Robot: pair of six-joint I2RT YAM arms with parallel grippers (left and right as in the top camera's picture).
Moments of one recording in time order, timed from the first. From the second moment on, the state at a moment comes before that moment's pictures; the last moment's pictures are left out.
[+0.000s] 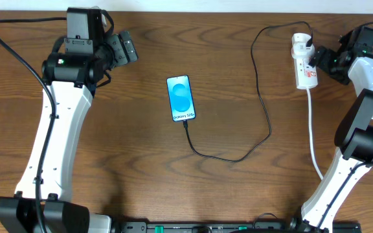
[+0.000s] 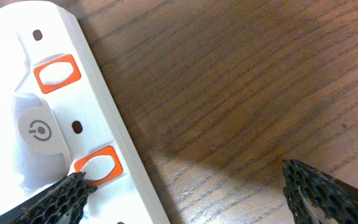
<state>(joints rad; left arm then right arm) -0.09 1.58 1.57 -0.80 -0.02 -0.38 -0.34 2.32 1.79 -0.53 -0.16 0.22</state>
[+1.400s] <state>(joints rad) -0.09 1.58 1.57 -0.80 -0.02 -0.38 -0.35 2.32 1.79 -0.50 -0.18 0.23</state>
